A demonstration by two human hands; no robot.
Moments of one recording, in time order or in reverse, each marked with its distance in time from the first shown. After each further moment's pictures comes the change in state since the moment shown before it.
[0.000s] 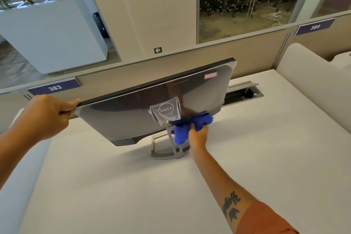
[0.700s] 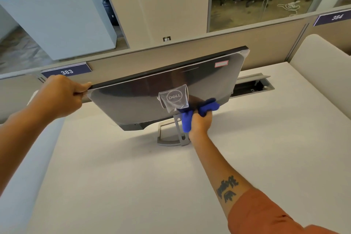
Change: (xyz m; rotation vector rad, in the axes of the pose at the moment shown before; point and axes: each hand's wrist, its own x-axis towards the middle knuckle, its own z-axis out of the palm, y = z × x) left_hand -0.003 0.010 -0.007 0.056 -0.032 0.017; right_hand -0.007 -0.001 0.017 0.166 0.000 0.082
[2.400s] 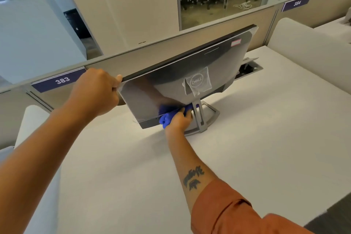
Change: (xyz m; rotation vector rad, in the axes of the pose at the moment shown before) left_hand -0.007 -0.016 0.002 -0.124 0.073 0.346; right_hand -0.085 0.108 0.129 0.408 0.227 -0.053
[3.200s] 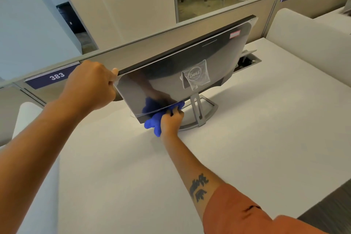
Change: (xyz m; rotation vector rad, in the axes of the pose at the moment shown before) left_hand 0.002 0.001 -0.003 0.047 -0.014 0.026; right_hand -0.017 0.022 -0.019 -0.500 -0.161 -0.155
